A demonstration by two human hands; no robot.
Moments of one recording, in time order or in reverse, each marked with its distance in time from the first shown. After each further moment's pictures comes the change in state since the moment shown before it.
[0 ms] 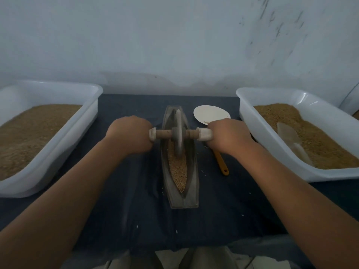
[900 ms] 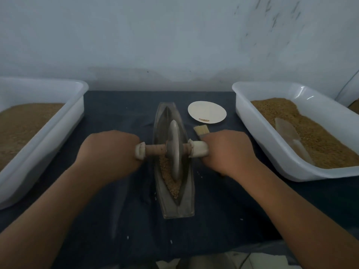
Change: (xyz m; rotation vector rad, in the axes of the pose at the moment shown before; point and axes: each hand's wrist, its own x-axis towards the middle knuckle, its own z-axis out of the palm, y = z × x) left_hand -0.049 -0.001 0.007 0.072 0.088 -0.032; right_hand -0.053 -0.015 0.004 -0.055 0.143 -0.099
